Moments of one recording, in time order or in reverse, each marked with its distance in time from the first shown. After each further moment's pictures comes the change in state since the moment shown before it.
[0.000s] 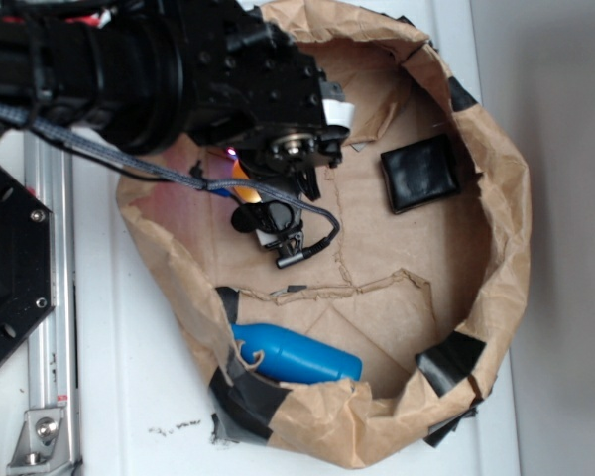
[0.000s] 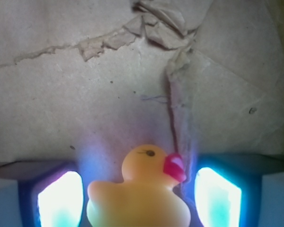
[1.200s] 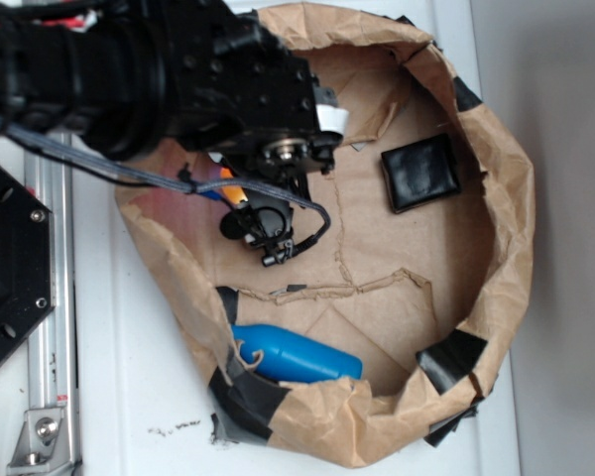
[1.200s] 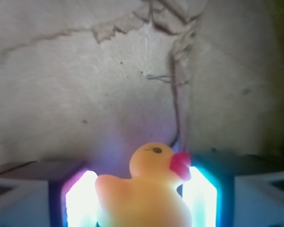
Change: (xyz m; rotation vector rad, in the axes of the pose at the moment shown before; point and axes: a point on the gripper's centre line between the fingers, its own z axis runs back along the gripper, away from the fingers) arm -0.008 0.001 0.024 -0.008 0.011 -0.003
